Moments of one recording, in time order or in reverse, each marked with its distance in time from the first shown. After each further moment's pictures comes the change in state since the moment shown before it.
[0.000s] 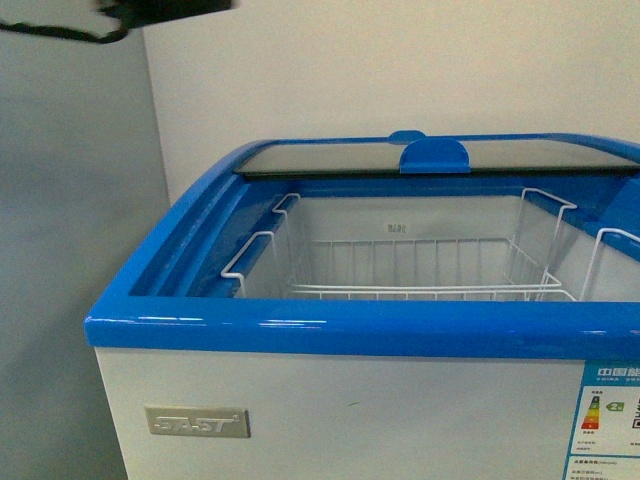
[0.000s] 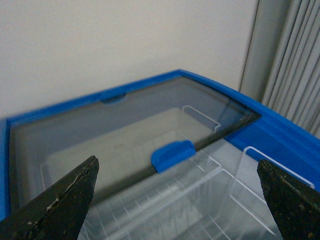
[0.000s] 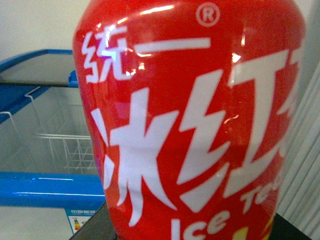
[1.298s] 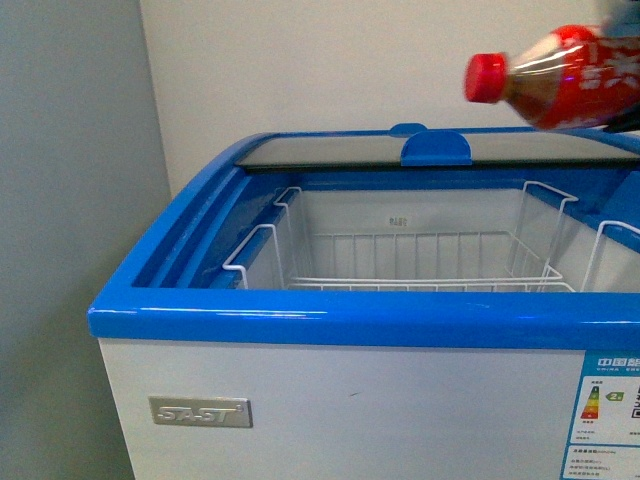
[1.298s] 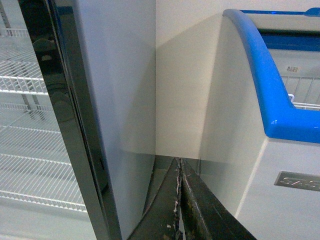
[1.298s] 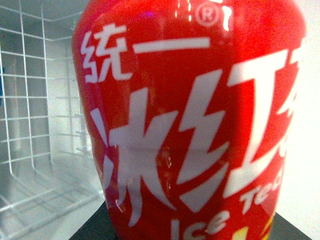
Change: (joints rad) left arm 0.365 -1.025 -1.280 0.257 -0.221 -0.001; right arm 0.008 1.203 0.915 -0.201 -0.417 -1.444
